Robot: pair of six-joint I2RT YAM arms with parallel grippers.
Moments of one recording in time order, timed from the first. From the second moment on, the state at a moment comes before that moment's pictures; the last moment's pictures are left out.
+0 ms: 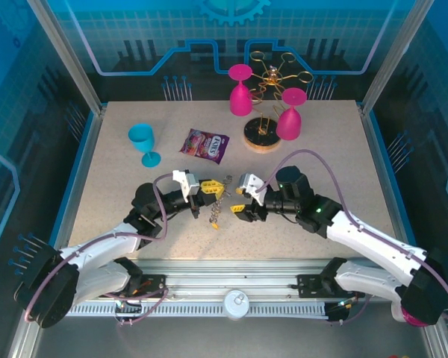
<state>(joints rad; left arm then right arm) -0.56 1.07 0.39 0.84 0.63 -0.14 0.75 1.05 0.74 -0.14 -0.40 -0.26</state>
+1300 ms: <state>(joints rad) -0.56 1.08 0.36 0.94 0.61 -0.20 0.79 1.20 0.89 -0.14 -0.38 -0.24</state>
